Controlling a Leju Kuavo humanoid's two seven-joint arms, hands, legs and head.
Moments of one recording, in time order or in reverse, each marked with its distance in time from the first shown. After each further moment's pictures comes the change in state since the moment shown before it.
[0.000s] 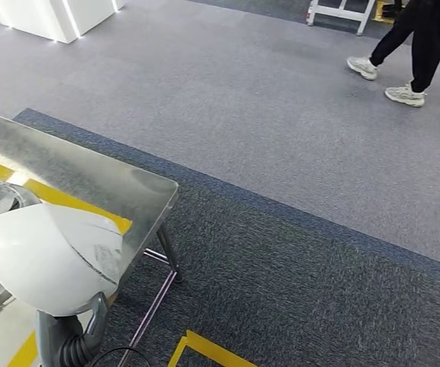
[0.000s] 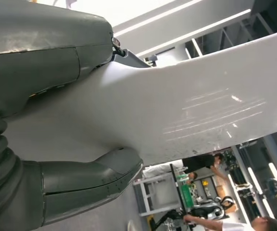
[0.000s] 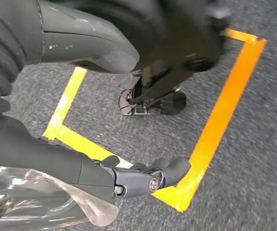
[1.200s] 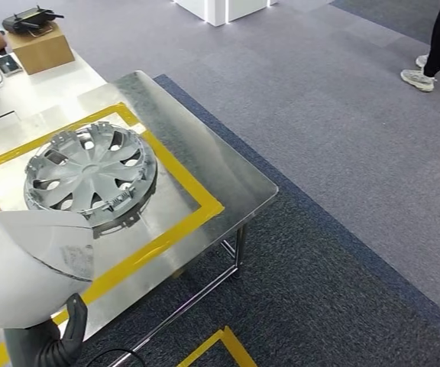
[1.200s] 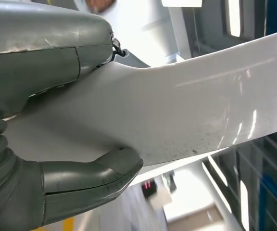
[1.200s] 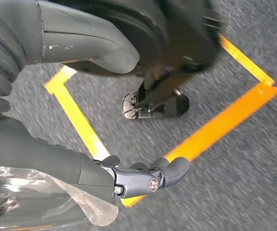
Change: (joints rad) left arm 0.021 0.037 -0.001 -0.109 -0.043 0.160 0.000; right arm -0.001 0.040 -0.044 -0.021 0.019 -0.017 -0.003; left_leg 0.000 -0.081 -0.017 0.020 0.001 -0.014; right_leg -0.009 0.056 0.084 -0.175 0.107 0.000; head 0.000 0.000
